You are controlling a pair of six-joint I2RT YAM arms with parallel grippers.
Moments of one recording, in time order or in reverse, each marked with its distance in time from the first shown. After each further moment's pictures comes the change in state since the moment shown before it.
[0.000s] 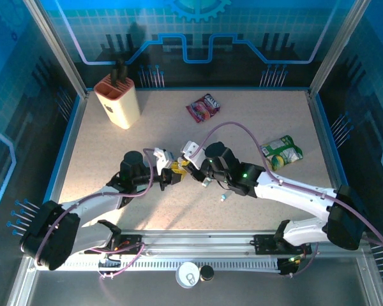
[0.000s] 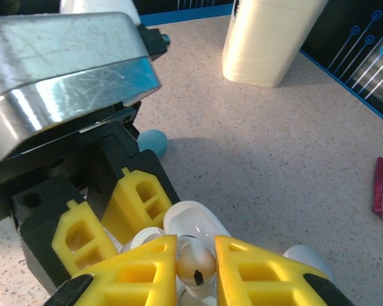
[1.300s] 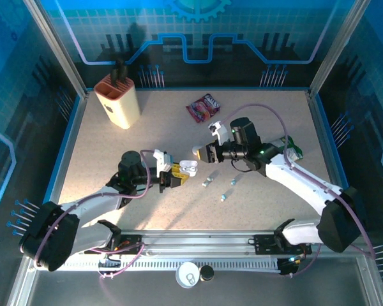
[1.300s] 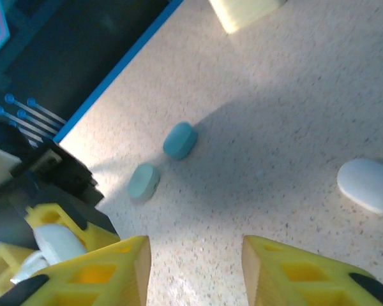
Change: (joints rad) left arm 0.000 -0.009 -0.001 0.090 0.182 -0.020; right arm -0.378 0.030 0.067 -0.186 -0.545 0.447
